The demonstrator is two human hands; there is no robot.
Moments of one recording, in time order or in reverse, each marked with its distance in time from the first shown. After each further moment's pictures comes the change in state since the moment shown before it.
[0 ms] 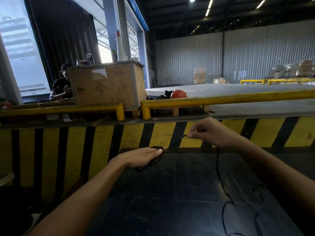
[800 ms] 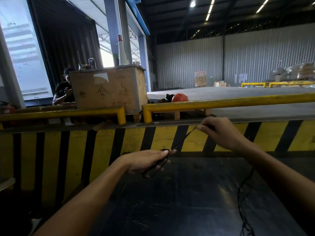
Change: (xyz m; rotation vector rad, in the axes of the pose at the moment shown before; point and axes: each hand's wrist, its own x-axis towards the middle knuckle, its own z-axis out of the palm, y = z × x) left_hand -0.011 0.015 -0.007 -0.212 -0.172 0.031; right_hand 0.000 0.020 -0.006 -0.149 0.281 -0.029
